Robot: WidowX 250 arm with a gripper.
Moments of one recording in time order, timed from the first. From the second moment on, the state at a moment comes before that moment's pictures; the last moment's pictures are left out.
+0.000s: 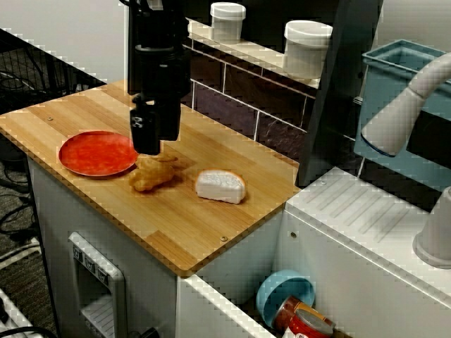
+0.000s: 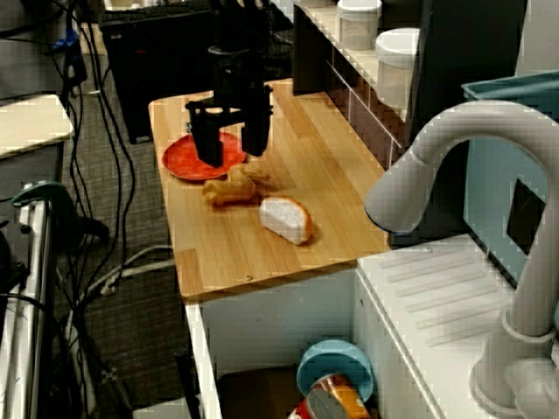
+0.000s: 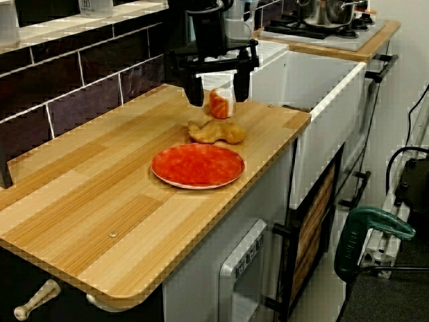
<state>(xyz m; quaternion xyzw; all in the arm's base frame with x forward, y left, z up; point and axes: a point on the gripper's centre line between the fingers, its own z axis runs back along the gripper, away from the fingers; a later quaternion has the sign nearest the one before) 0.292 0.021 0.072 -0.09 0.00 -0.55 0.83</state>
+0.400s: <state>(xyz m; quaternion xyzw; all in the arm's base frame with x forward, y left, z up) 0.291 0.033 0.064 -0.09 0.01 -0.62 0.78</state>
